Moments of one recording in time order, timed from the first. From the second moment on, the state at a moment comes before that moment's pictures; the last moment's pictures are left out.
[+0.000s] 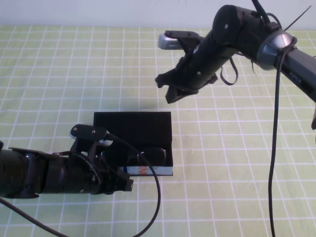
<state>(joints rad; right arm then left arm) 0.43 2.27 -2.11 0.44 1.10 -0.16 -0.44 1.70 -0.64 -1.73 0.38 1.60</state>
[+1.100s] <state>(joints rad) 0.39 2.21 -1.91 0.68 1.22 -0.35 -0.44 1.70 -0.64 -1.73 0.37 1.60</state>
